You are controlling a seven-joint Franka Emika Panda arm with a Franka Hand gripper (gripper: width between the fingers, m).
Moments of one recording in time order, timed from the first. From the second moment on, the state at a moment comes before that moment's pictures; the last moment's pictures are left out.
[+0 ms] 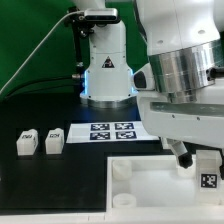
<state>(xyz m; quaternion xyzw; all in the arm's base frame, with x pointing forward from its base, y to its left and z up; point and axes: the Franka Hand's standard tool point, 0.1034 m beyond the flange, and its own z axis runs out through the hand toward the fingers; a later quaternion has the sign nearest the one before) 0.620 0.112 0.067 -0.89 0.45 -0.01 0.12</state>
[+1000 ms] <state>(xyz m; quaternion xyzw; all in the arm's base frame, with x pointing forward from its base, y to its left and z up) 0.620 0.119 0.068 -0.97 0.22 -0.04 0.07</state>
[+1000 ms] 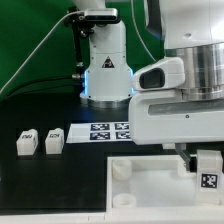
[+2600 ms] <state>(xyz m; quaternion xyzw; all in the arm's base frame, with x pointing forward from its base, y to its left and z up) 0.619 0.120 0.068 -0.85 0.51 0.00 0.10</state>
